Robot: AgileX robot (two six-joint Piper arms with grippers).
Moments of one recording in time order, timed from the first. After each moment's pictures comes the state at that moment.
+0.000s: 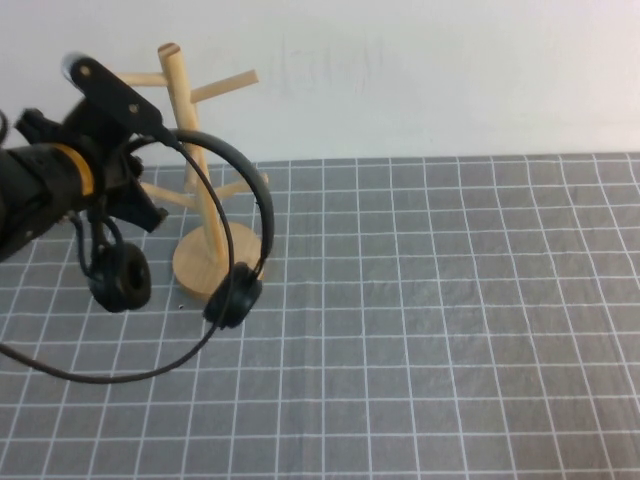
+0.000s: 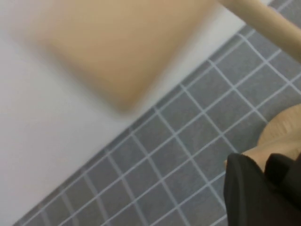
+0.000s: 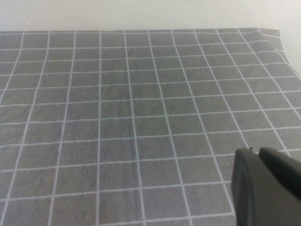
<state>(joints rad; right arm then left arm) -0.06 -0.01 0.02 -0.14 0.39 0.12 -0.25 1.58 -1.03 0.70 0.14 -0.06</state>
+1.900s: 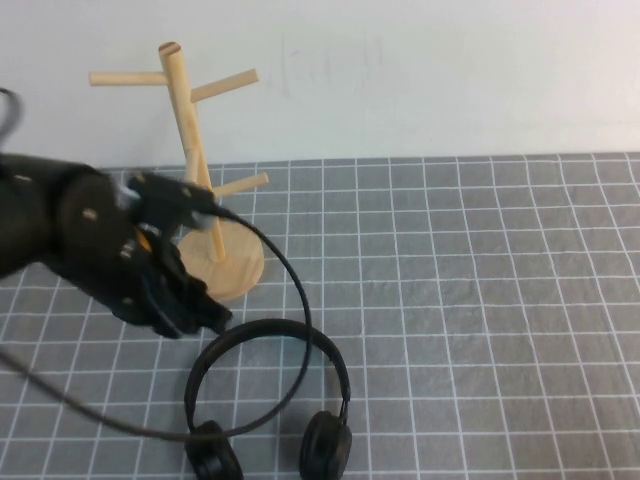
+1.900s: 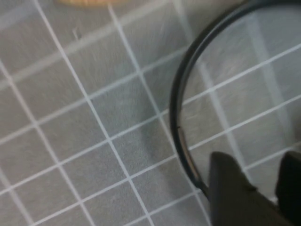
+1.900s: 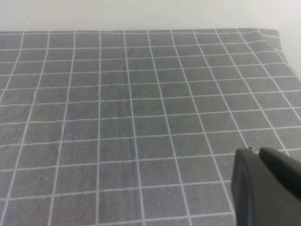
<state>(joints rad) -0.06 -0.01 0.02 -0.14 0.39 0.12 -0.41 1.58 -1.03 -0.04 0.77 0.16</state>
